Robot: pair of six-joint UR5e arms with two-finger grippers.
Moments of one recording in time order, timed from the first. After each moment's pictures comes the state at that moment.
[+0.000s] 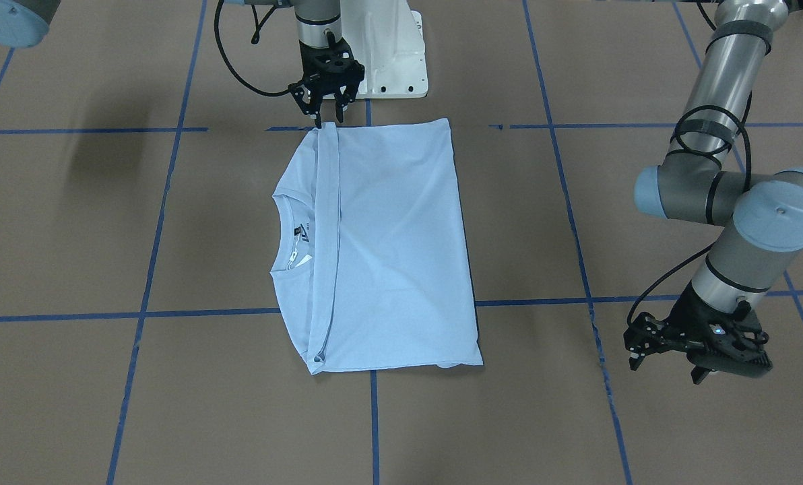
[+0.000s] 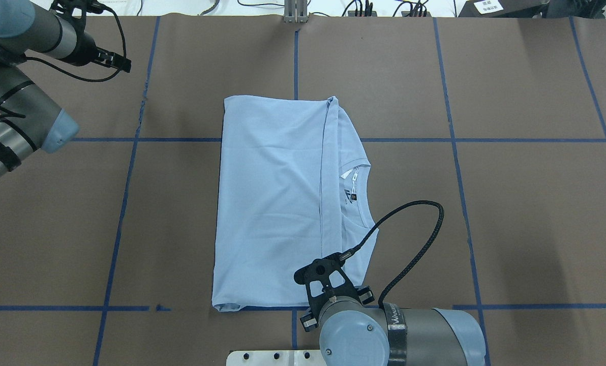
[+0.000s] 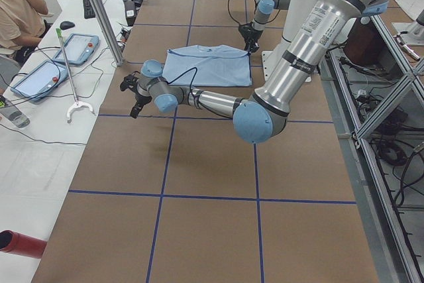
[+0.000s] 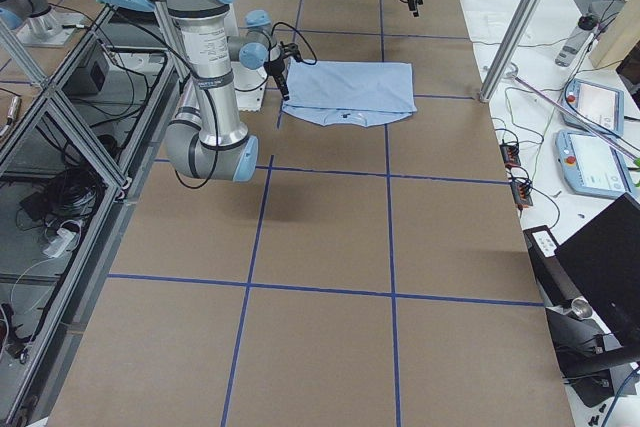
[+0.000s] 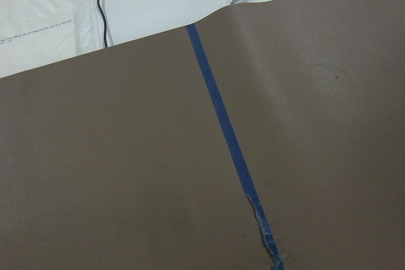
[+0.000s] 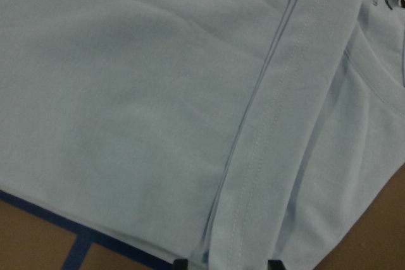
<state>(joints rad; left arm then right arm) -1.04 -2.12 -1.16 -2.31 -1.95 -0.60 0.06 -1.08 1.95 -1.68 1.39 1.12</state>
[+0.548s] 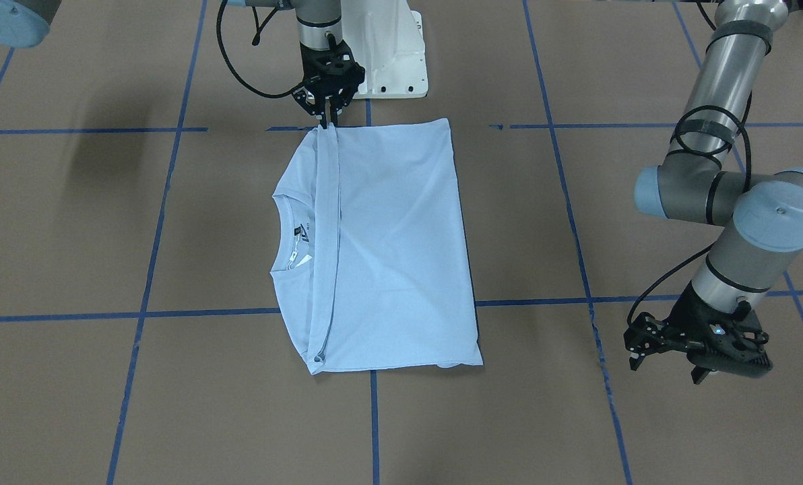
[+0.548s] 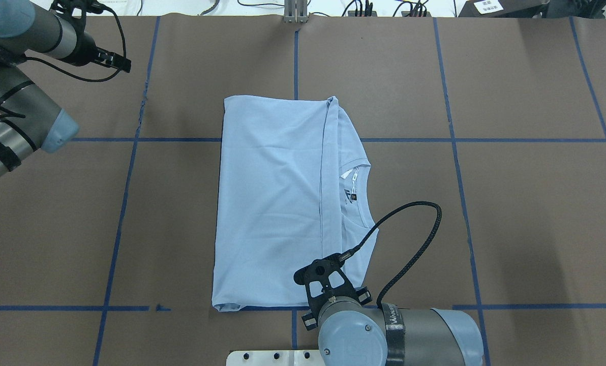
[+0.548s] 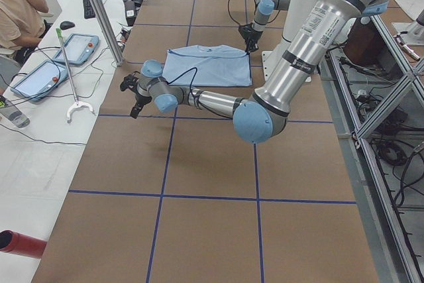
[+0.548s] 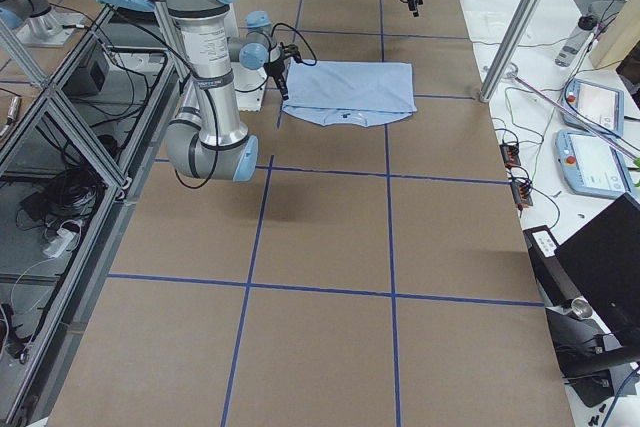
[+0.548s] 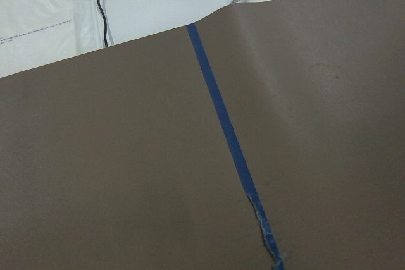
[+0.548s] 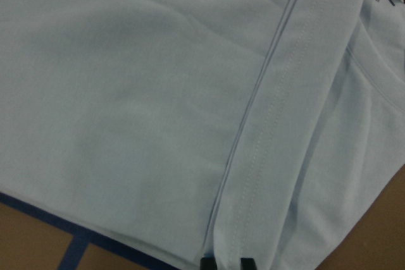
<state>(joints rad) -1.04 -2.12 -1.16 -2.31 -1.95 -0.60 0.06 -1.08 1.94 -1.68 1.39 1.12</state>
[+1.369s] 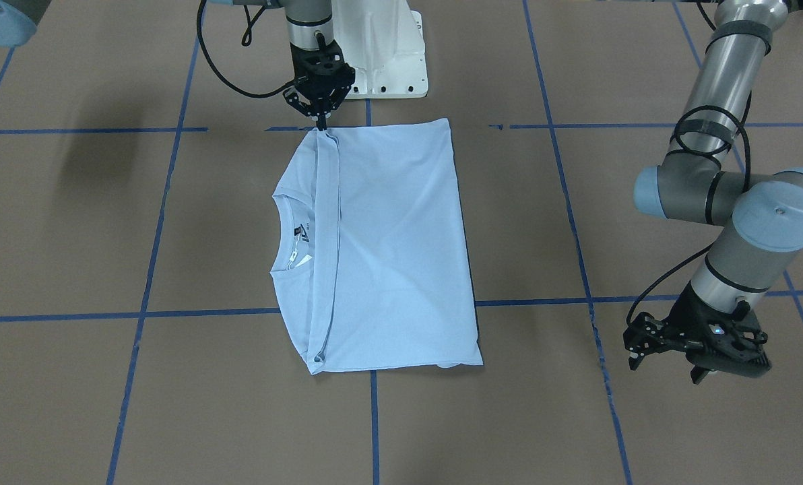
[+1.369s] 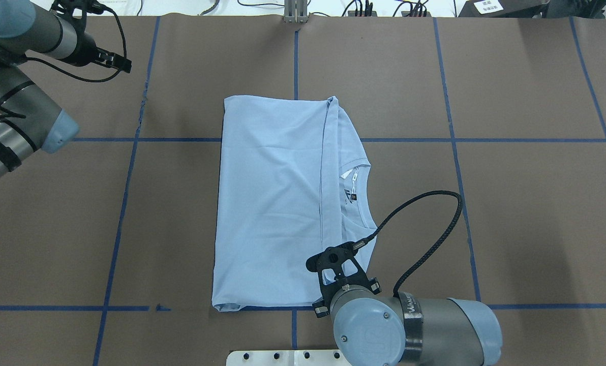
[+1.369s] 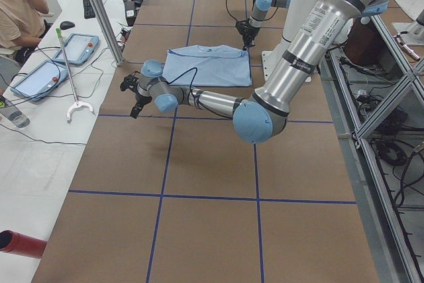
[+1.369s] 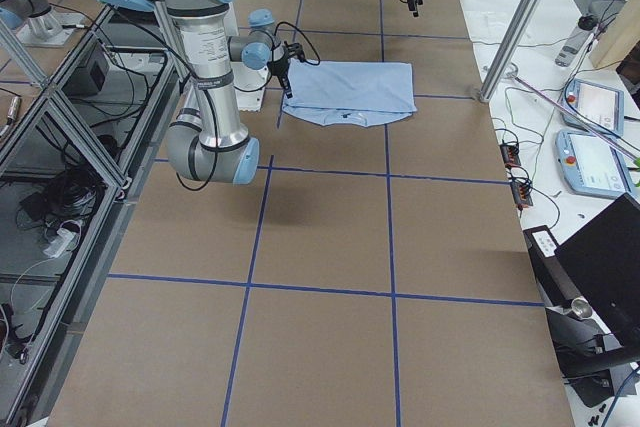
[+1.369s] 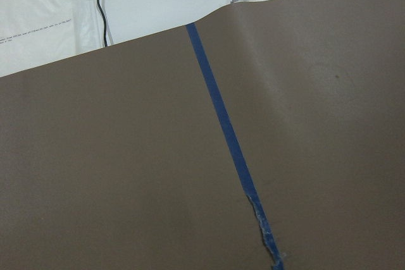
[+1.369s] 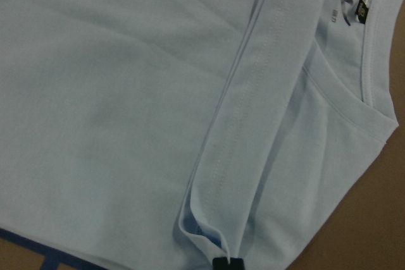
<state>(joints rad) -1.04 -2.12 -1.16 -2.31 -1.95 -0.60 0.09 -1.13 2.00 -1.68 1.40 1.15</state>
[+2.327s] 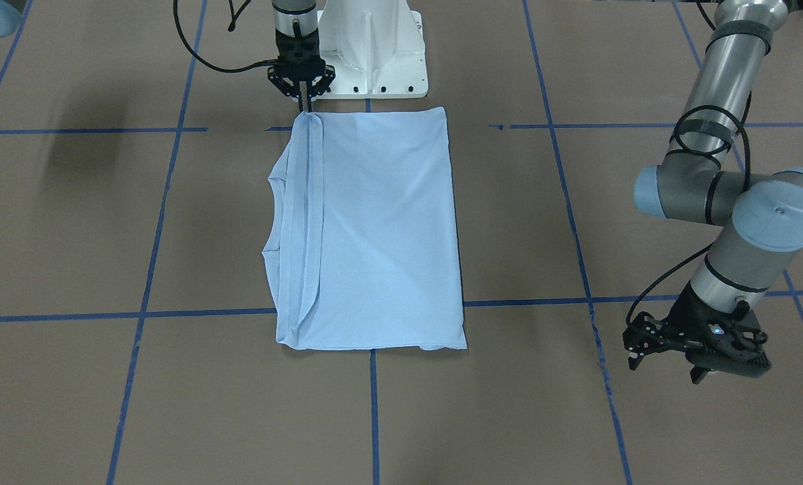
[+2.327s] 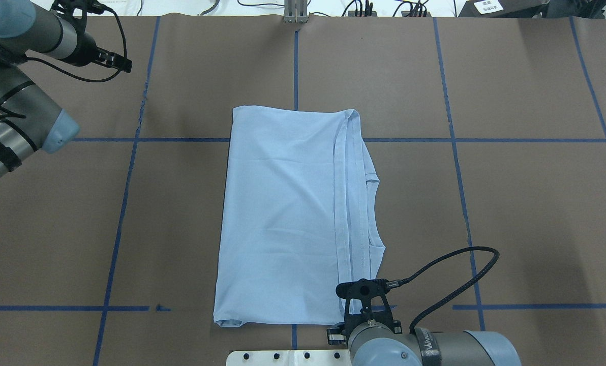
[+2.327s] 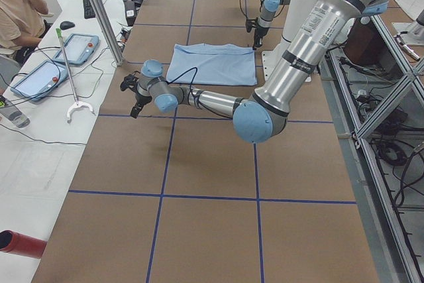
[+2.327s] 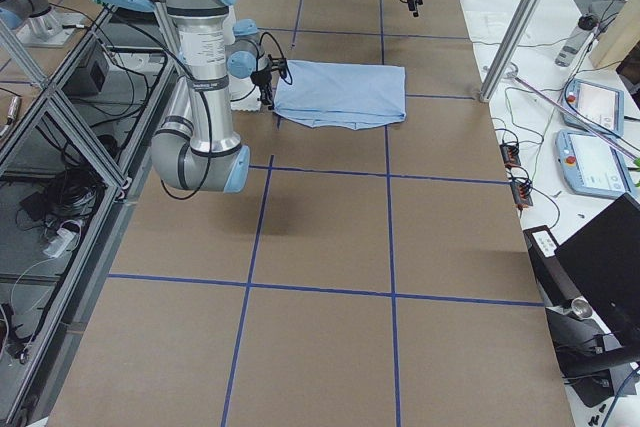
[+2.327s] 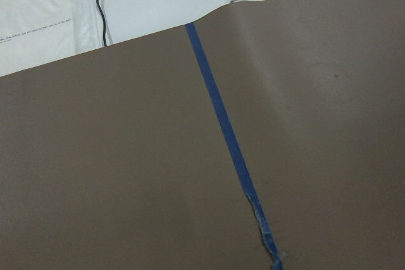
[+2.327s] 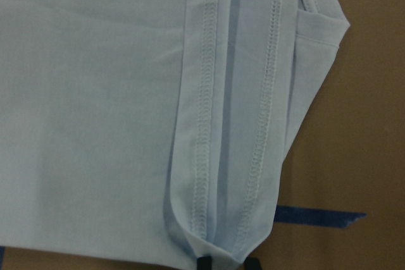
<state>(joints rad) -1.04 -2.12 -1.16 -2.31 -1.95 -0.60 0.01 -1.20 2.04 -1.69 1.40 1.47</state>
